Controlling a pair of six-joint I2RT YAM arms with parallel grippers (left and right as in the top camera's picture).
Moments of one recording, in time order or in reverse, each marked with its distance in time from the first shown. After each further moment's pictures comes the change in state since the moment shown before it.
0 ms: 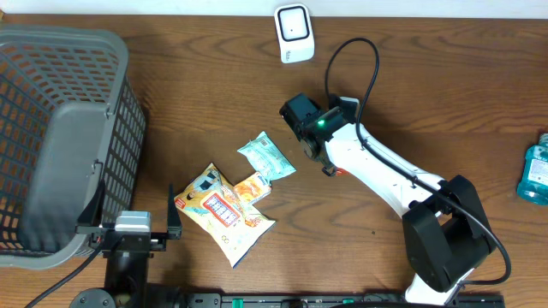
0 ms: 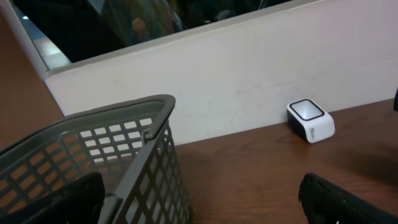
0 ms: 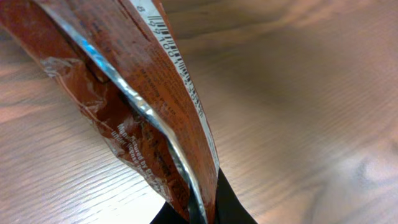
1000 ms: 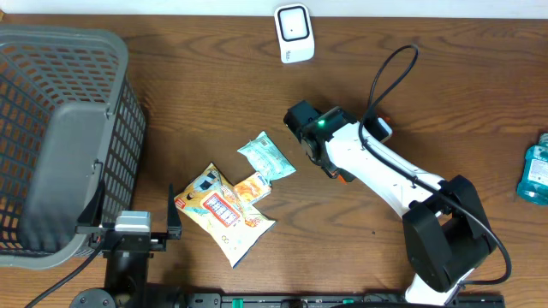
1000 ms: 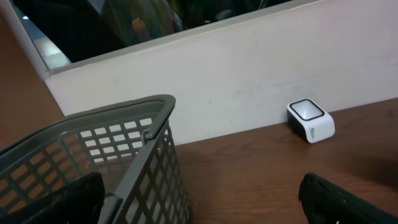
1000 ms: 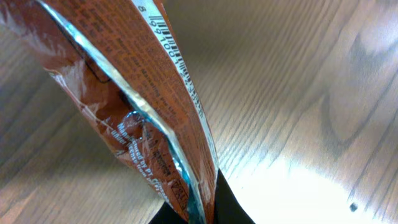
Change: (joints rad) left arm 0.000 0.000 0.000 0.000 0.000 0.000; right arm 0.000 0.000 0.000 -0.163 -0.020 0.761
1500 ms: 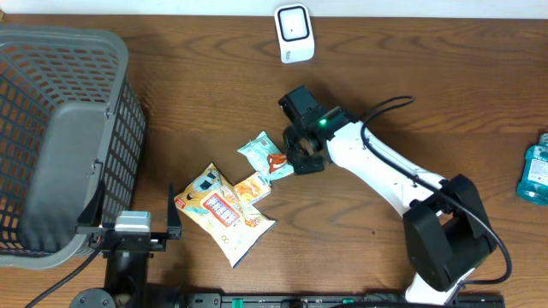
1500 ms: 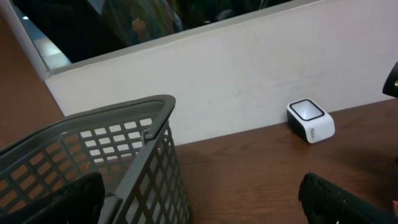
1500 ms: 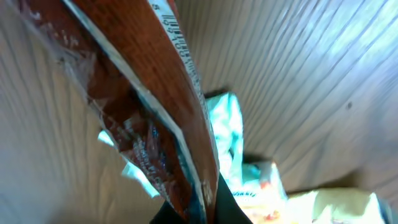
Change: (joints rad) left arm 0.000 0.000 0.000 0.000 0.000 0.000; right arm -0.012 0.000 -0.003 0.375 -0.719 0.352
